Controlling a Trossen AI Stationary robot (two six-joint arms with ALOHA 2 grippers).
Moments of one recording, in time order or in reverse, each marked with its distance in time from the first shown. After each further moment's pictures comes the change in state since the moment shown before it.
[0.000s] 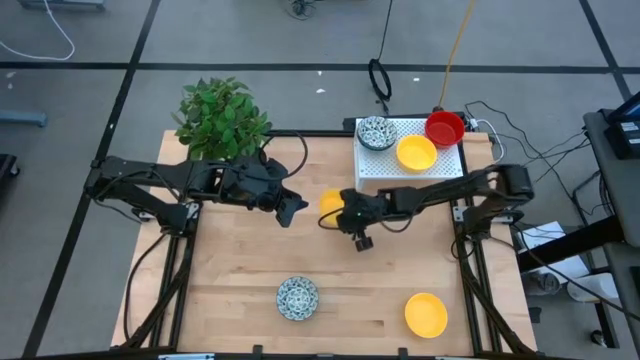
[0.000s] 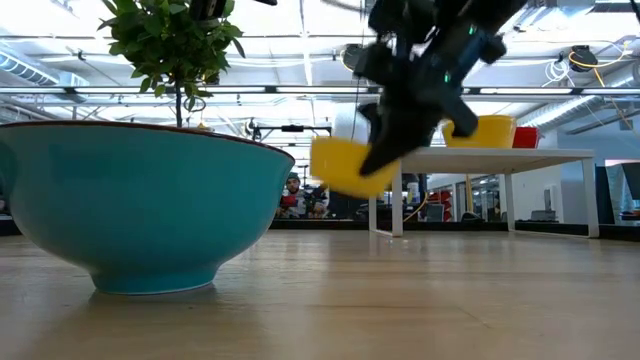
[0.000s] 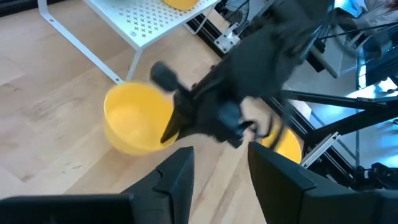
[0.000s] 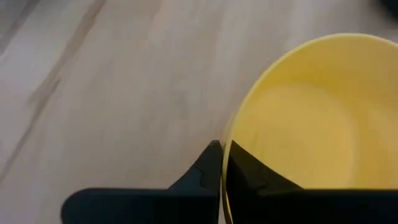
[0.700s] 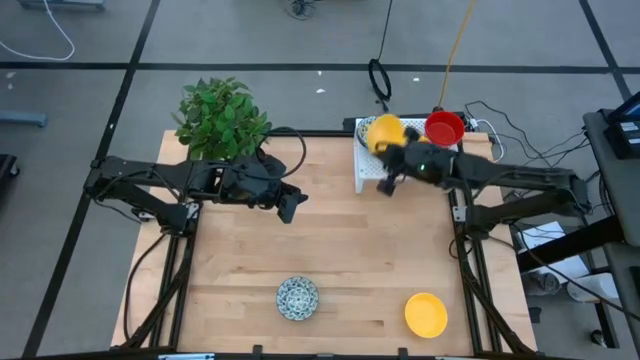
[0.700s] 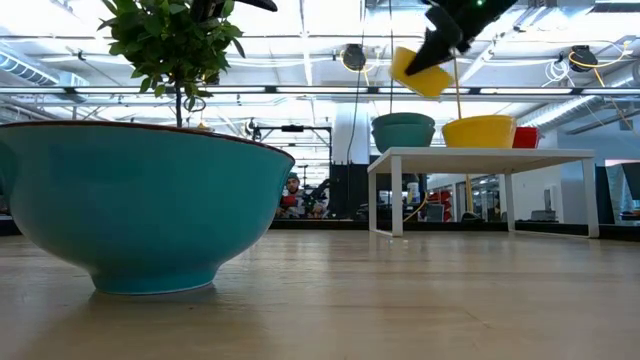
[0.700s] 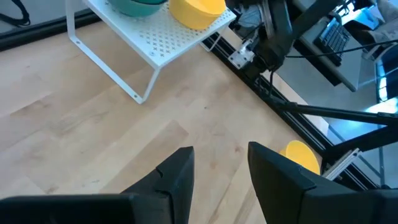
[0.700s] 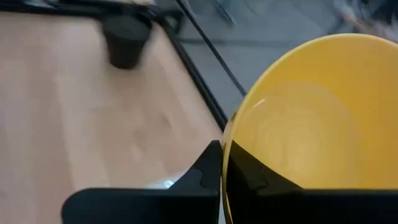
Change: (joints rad) left arm 0.001 0.000 0.000 0.003 -0.088 0.023; right arm -0.201 -0.536 0.030 -0.212 0.416 0.226
